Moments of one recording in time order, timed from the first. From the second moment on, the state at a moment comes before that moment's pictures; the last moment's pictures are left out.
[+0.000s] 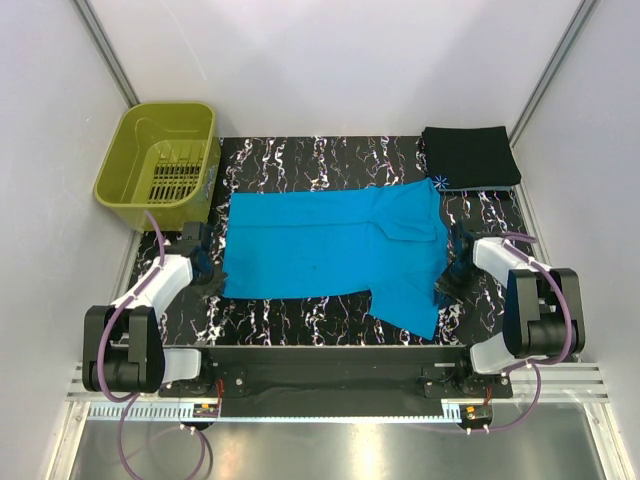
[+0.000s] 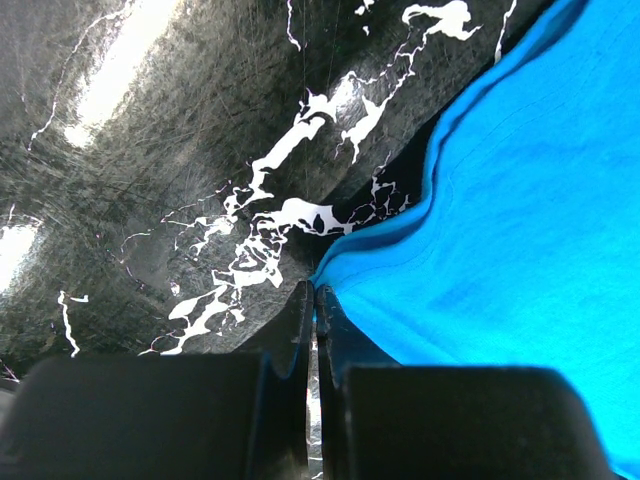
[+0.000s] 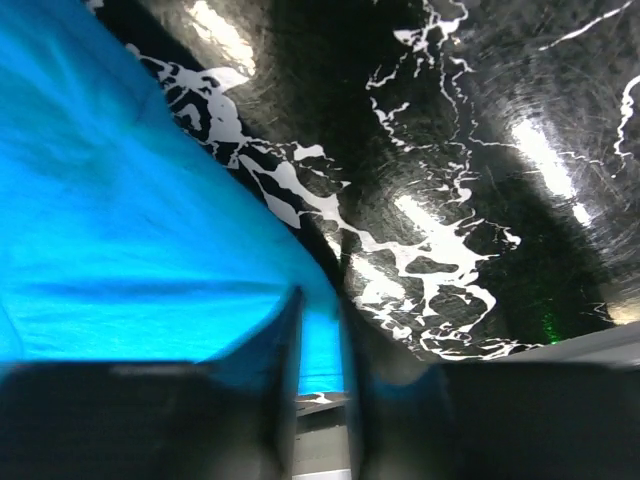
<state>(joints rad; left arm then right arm) -0.03 1.29 0.68 -0.67 -0.10 -0.78 0.02 1.50 0.76 -0.79 -0.03 0.75</state>
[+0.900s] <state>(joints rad) -0.03 0.98 0.63 -0.89 -0.11 -0.91 0.01 1.06 0.76 -1.05 -0.05 0.84</state>
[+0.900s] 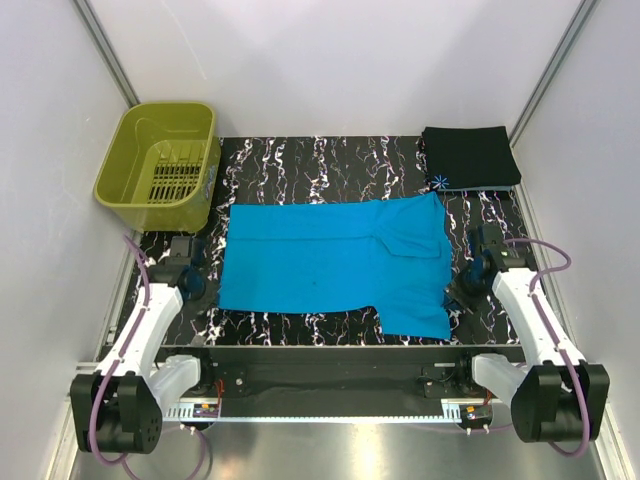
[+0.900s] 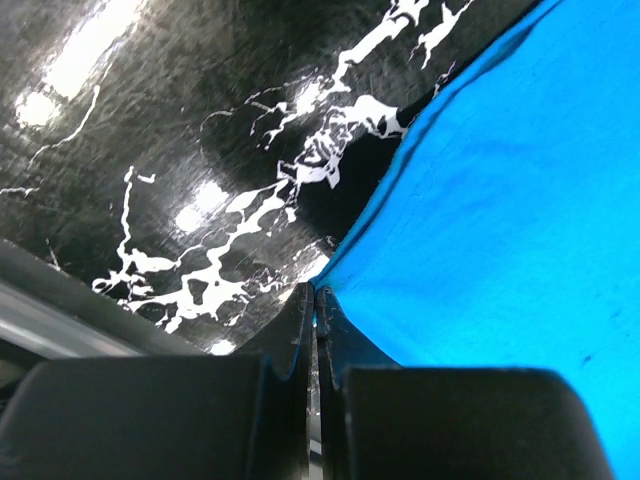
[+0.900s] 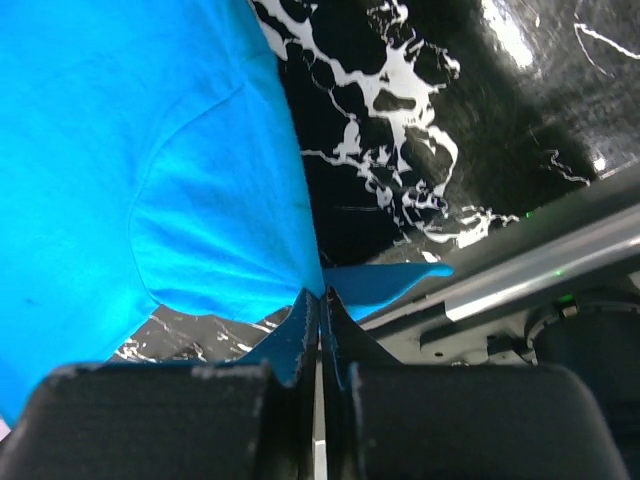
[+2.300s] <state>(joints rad) -0.08 1.68 1.25 -0.87 -0.26 -0.83 0.00 1.86 1.52 -1.00 -0.10 0.61</state>
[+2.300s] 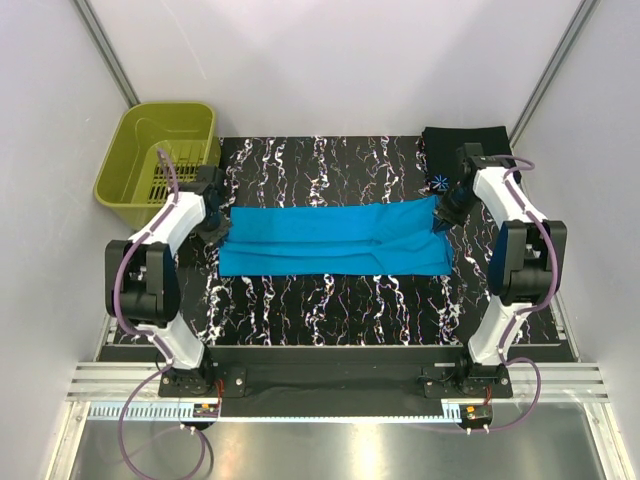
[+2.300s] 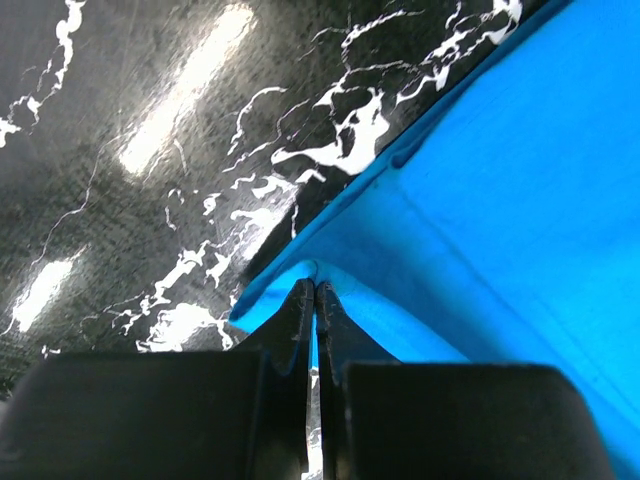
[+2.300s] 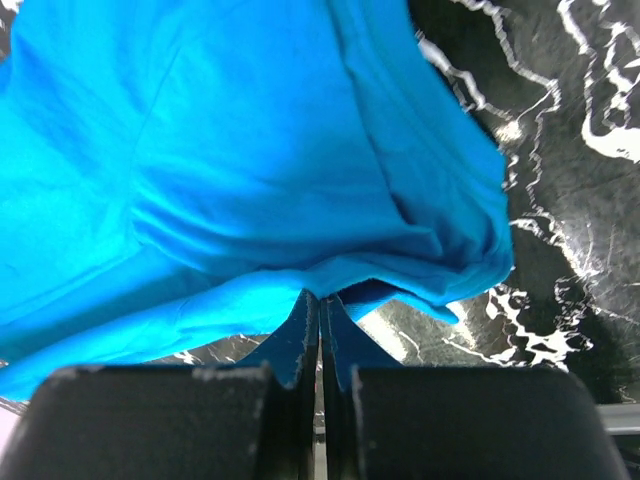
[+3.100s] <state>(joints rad) -0.09 1.80 1.34 -0.84 -0.30 -0.73 -0.03 2.03 1.67 -1.01 -0.07 0.55</state>
